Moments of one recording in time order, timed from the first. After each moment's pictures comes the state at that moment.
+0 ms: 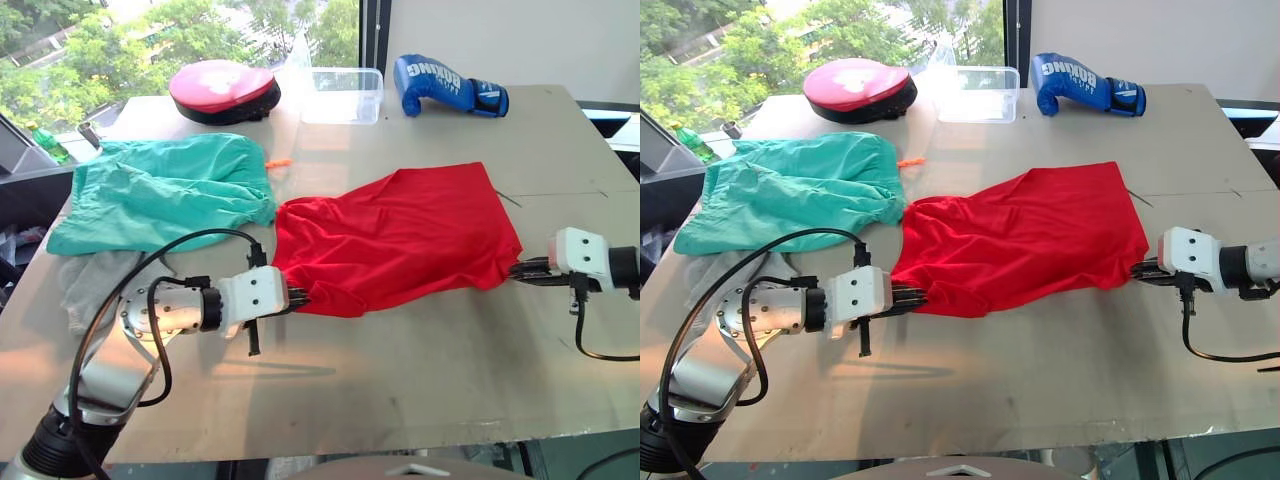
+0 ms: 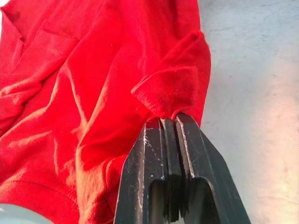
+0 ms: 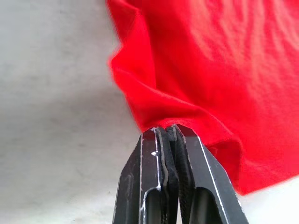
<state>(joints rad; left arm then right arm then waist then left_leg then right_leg) -0.04 0.87 -0.03 -0.49 -0.18 0.26 -1.03 -0.11 -1.07 -0.12 -0.10 0.24 0.09 1.31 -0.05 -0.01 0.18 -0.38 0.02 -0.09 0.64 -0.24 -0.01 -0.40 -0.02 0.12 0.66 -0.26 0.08</state>
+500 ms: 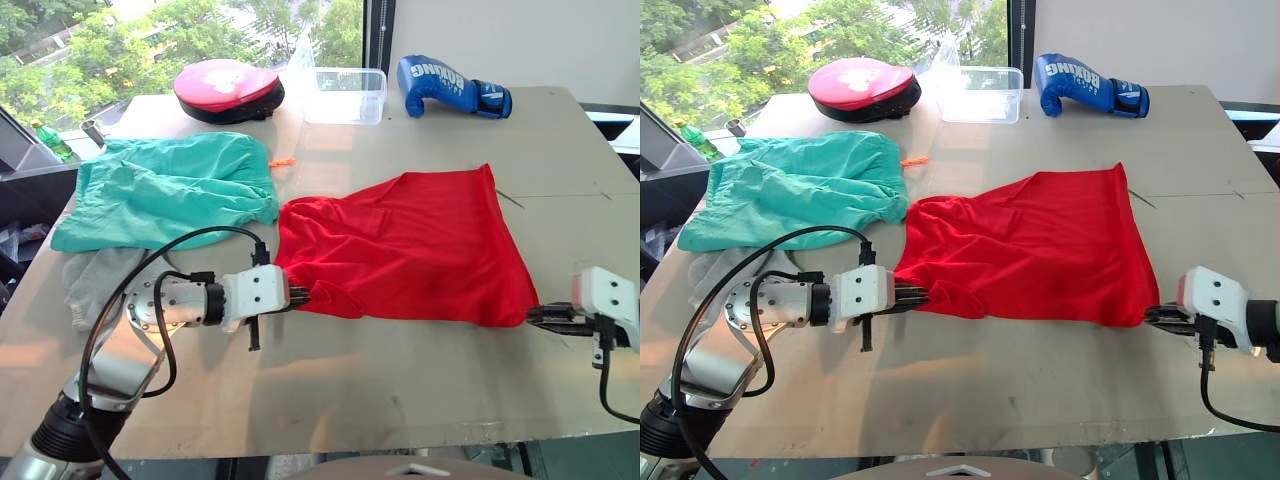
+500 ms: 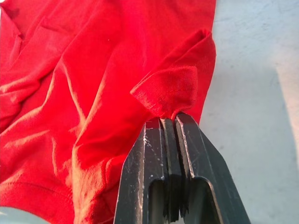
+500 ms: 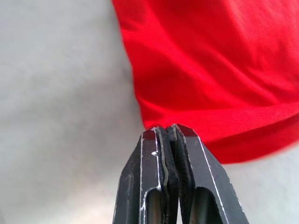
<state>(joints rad) -0.08 0.87 -0.06 -0.40 -0.17 0.19 -1.05 0.23 -1.07 -0.37 -0.29 0.29 0.25 1.23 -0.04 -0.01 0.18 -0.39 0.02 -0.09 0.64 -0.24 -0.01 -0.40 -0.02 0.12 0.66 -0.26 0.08</state>
